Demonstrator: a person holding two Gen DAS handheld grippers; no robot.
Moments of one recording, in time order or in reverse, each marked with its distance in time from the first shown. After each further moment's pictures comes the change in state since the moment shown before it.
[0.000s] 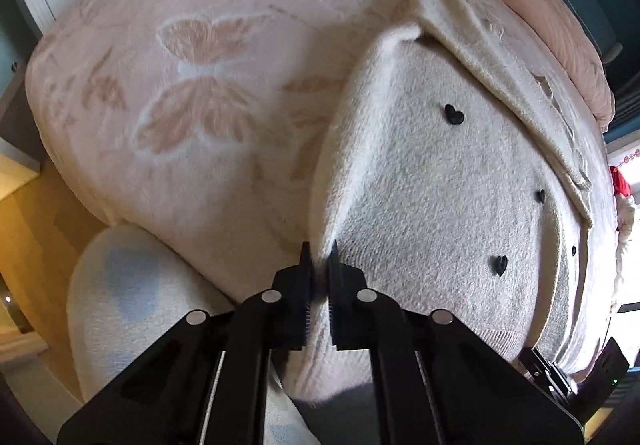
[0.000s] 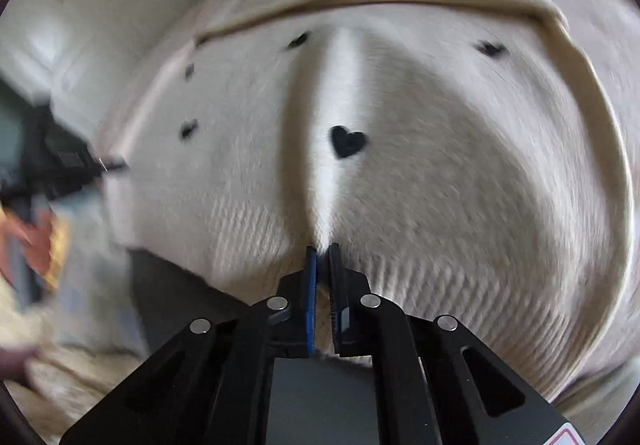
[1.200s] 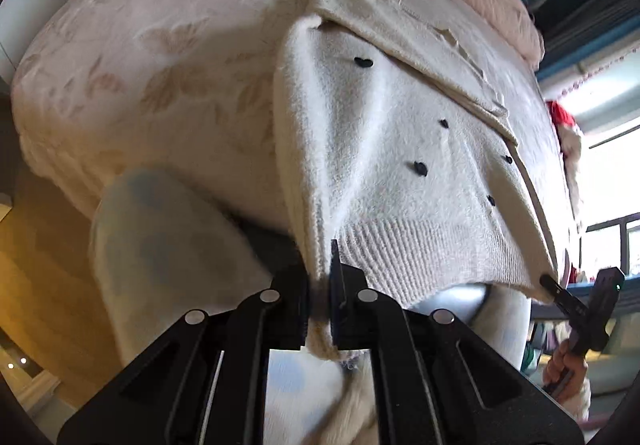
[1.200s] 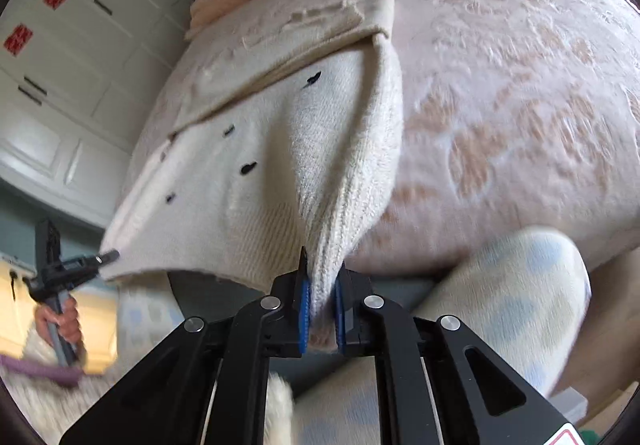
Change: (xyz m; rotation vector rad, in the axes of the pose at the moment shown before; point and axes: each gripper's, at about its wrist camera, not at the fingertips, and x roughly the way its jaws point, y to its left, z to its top) left arm -0.090 -0.004 -0.059 0.207 0.103 -0.184; right arm -0.145 -0.065 -0.055 0.246 -0.096 -0.037
